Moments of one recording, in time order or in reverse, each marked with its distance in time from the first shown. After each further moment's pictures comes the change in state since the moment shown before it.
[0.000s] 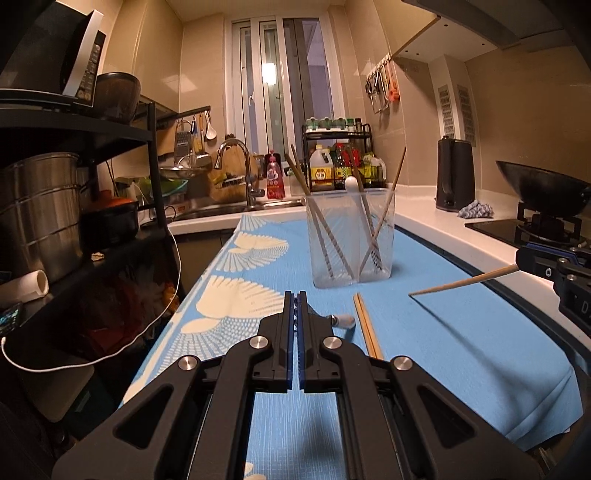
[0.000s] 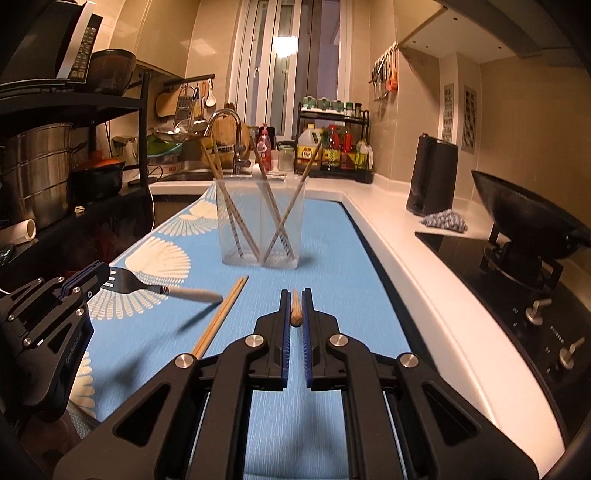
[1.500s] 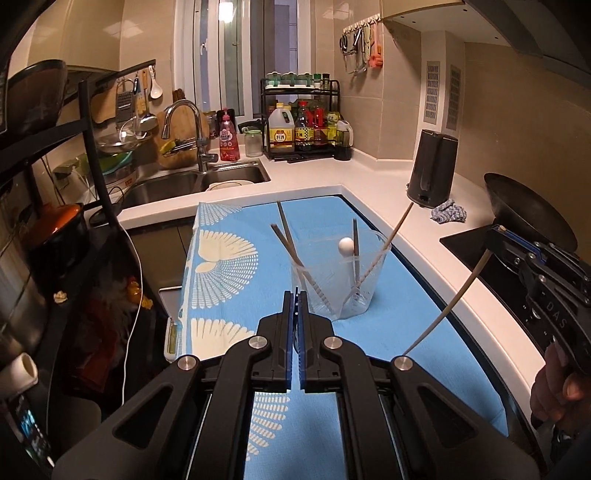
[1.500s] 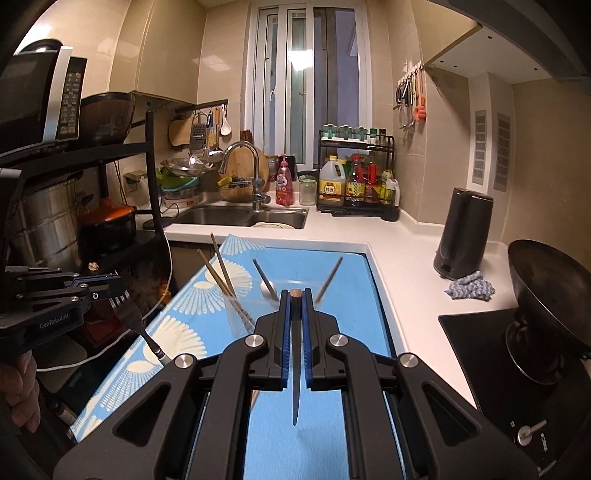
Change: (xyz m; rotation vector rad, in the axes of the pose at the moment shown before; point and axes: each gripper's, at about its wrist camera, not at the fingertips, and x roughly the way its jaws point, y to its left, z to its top) left arm 0.074 0.043 0.172 0.025 0.322 -0.234; right arm 0.046 -0.019 0.163 0.026 -0.020 0.129
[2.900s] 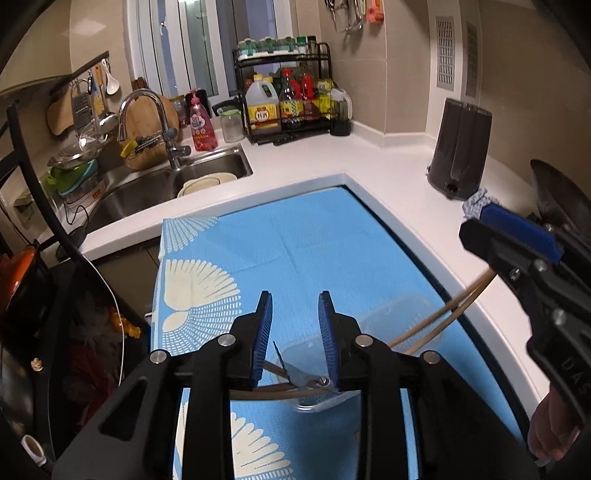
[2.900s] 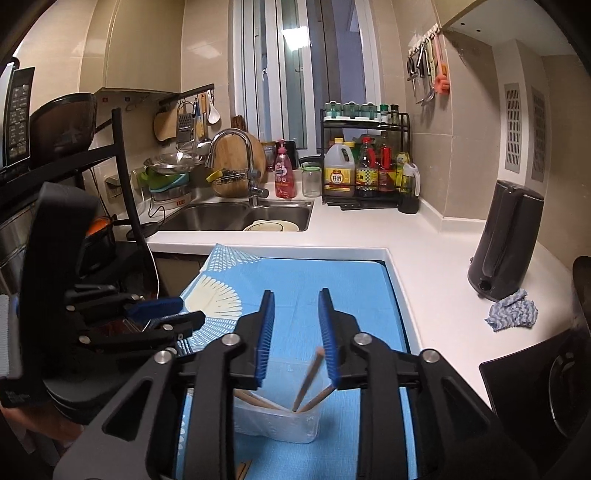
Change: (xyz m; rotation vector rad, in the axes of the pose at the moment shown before) left arm 0.148 -0.021 0.093 0.082 0.109 0.007; right arm 0.152 -0.022 0.059 0.040 0.074 0.023
